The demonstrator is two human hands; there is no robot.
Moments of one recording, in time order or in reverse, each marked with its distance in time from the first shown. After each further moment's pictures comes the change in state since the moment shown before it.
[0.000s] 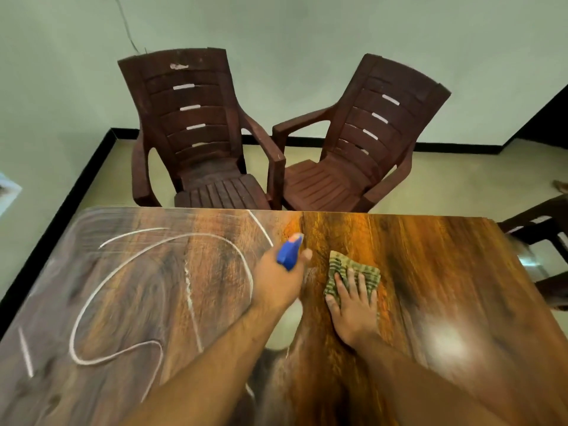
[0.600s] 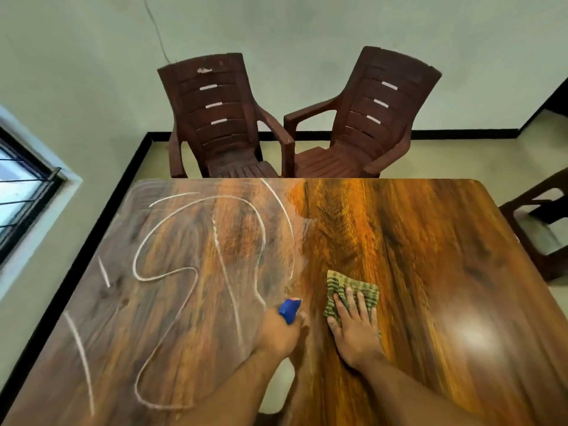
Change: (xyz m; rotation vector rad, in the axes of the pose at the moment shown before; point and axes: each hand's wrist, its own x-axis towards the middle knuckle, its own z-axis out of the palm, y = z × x) left_hand -0.205 -0.129 0.004 0.238 -0.158 -0.267; right_hand -0.190 0.040 0.061 0.044 -0.082 -0.095
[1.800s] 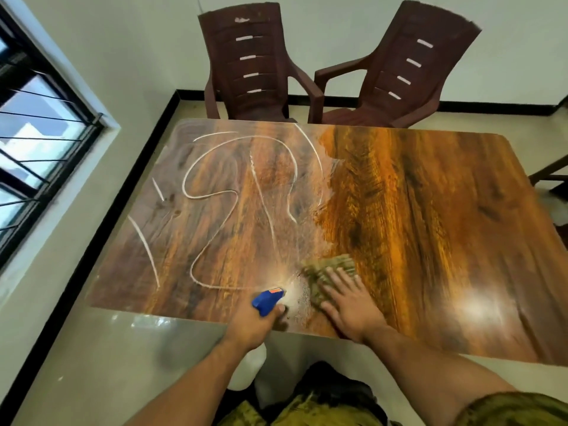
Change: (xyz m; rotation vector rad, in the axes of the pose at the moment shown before) left_hand -0.176 -0.133 -0.074 -0.103 -0.053 -0.009; right_hand -0.135 -0.021 0.076 -0.218 -0.004 -0.414
